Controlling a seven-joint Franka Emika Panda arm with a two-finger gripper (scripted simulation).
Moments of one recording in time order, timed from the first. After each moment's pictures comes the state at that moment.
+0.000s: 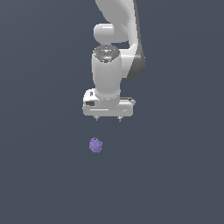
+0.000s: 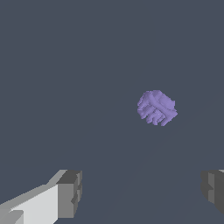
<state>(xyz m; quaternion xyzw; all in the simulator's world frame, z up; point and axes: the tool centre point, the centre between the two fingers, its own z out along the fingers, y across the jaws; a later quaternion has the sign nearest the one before) 0.008 -0.016 0.187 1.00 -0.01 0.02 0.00</state>
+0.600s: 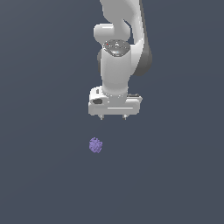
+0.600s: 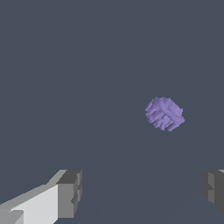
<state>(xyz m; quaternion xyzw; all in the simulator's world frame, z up) 0.012 0.006 0.200 1.00 0.02 0.03 0.01</state>
